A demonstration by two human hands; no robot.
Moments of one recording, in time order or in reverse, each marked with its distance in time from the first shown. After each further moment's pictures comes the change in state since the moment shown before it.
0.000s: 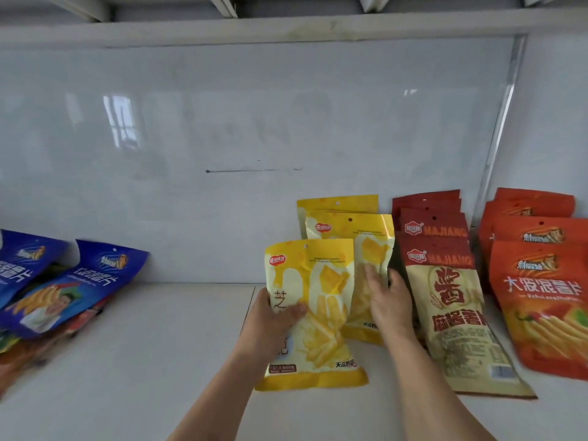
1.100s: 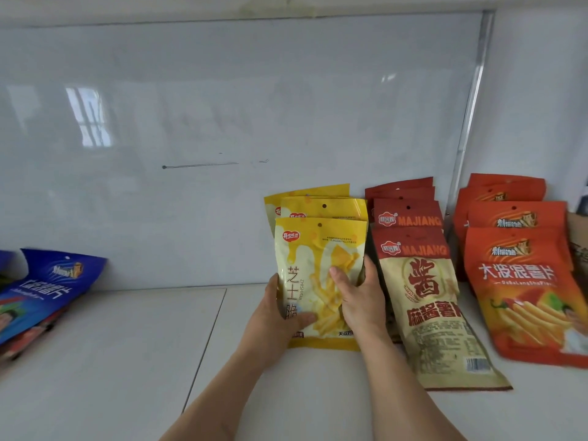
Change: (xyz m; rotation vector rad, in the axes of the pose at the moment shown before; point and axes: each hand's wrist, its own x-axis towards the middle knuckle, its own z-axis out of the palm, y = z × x) left_hand 0.033 -0.018 0.045 0.366 -0.147 0.082; right_hand 0.004 0.011 0.002 0.043 -0.014 0.022
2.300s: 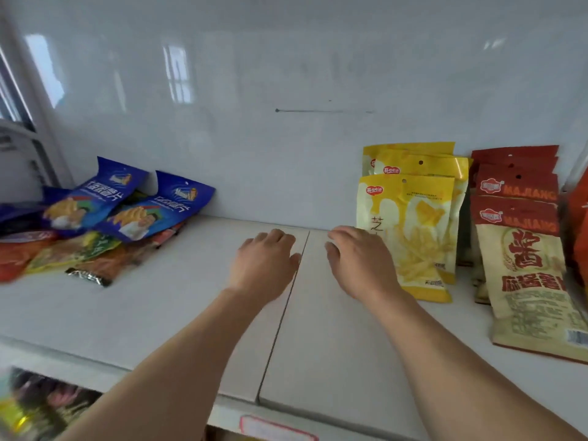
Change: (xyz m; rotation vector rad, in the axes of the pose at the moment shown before) left_hand -0.083 -0.014 -0.122 1.112 0.358 0.154; right_hand -0.092 -0.041 0.088 -0.837 -0.255 -0.854
